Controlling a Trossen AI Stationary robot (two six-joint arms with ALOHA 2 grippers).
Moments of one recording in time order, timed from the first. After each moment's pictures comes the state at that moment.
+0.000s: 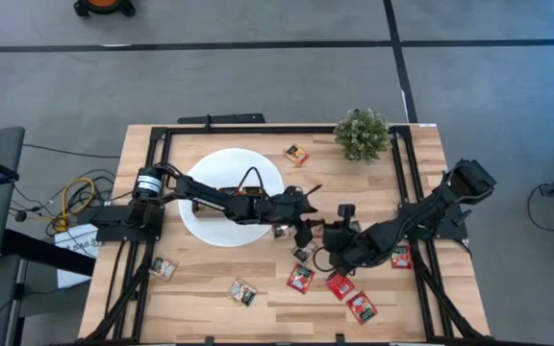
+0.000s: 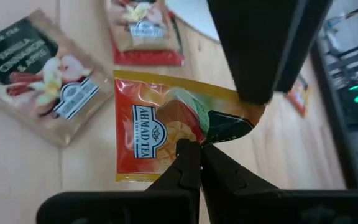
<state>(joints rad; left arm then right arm) -0.06 2.03 1.24 0.39 -0.18 -0.34 0.52 1.59 0.81 -0.50 0.78 0.30</state>
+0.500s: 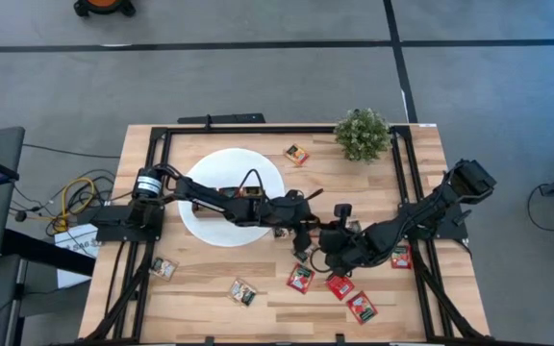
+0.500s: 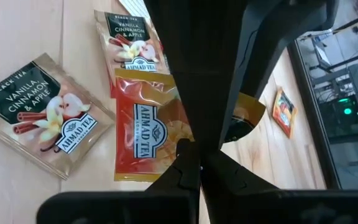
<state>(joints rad) -0.07 2.03 1.24 0.39 -0.14 -0.32 0.52 1.59 0.88 -0.49 0.81 0.24</state>
